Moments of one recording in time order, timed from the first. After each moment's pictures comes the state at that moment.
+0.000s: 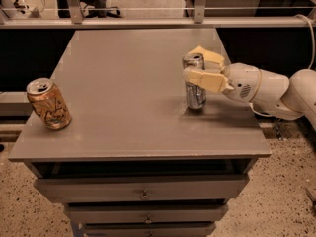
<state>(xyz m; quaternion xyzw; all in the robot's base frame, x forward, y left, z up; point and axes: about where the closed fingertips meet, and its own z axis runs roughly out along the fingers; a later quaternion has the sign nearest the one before) 0.572 -0.105 0.921 -0.34 0.56 0.51 0.56</state>
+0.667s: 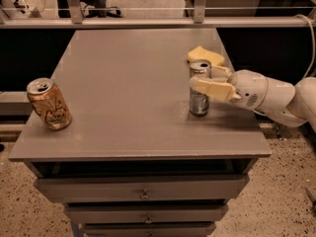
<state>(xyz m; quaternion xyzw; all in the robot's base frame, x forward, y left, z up) 0.554 -0.118 0.910 -0.37 0.53 0.51 0.57</state>
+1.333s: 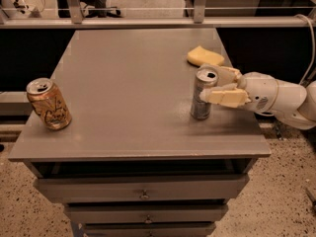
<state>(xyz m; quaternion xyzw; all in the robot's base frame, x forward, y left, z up) 0.544 -0.138 0.912 -0.38 0.53 0.50 0.57</state>
